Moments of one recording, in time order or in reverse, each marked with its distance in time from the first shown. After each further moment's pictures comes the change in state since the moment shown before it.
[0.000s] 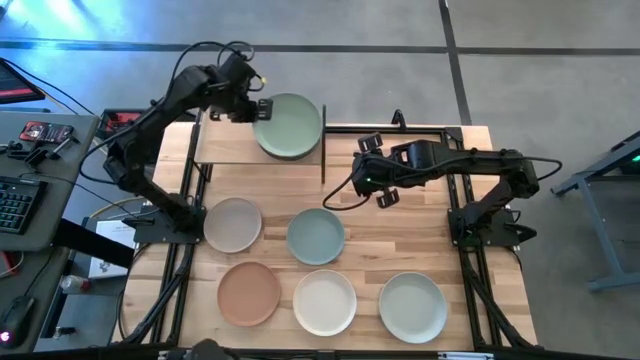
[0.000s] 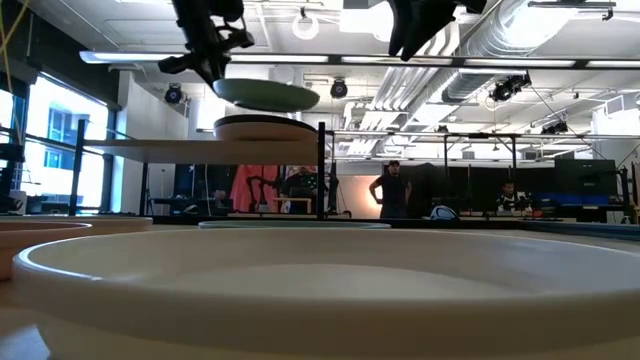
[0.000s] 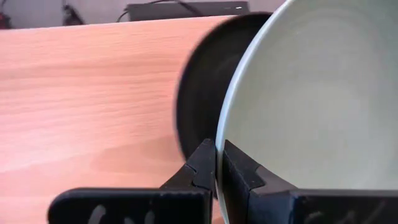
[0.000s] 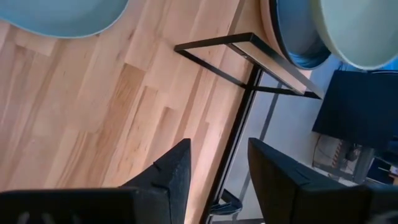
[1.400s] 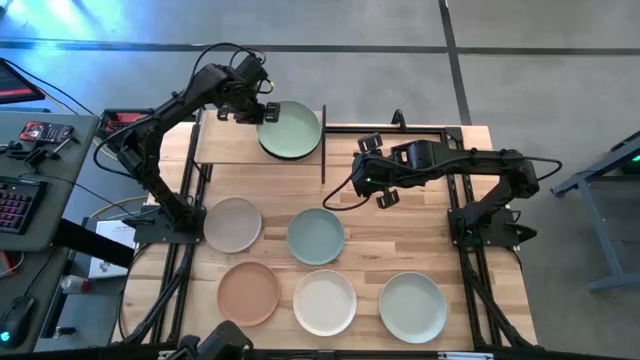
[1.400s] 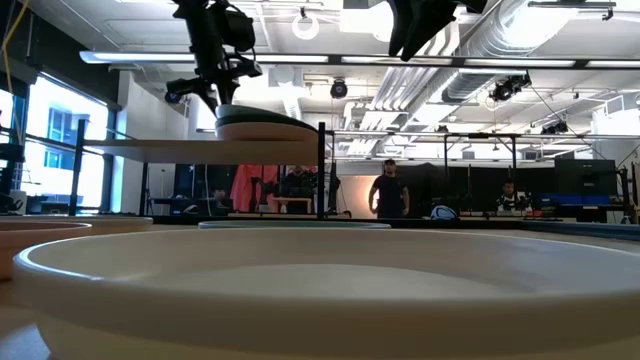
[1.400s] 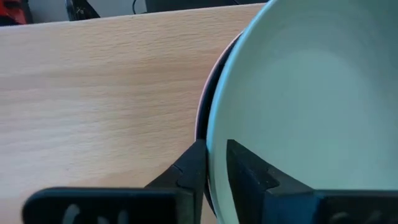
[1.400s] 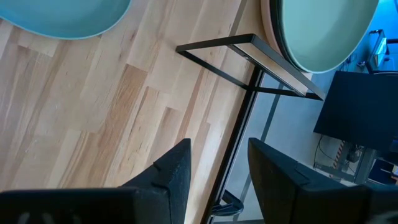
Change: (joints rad) left arm 0.023 0.126 0.000 0.009 -0.007 0.042; right arm 0.000 0.001 0.000 0.000 -0.006 0.000
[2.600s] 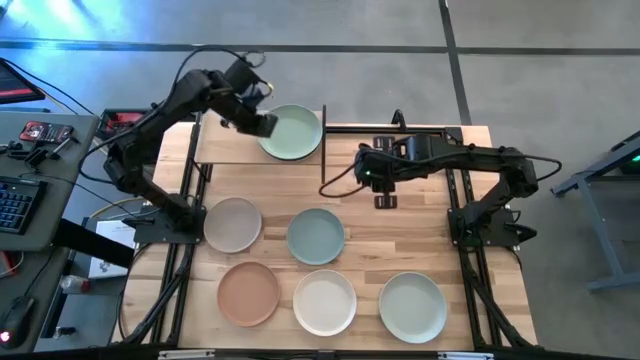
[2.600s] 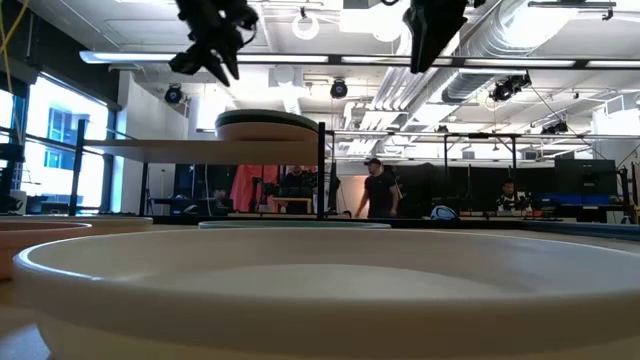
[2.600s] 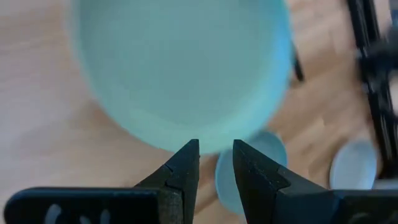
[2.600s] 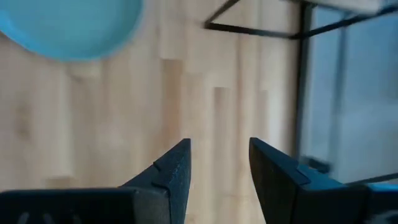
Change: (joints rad) left arm -0.098 -0.136 0.001 -0.039 0.260 0.145; right arm -0.057 0.001 -0.011 -0.110 -0.164 0.394
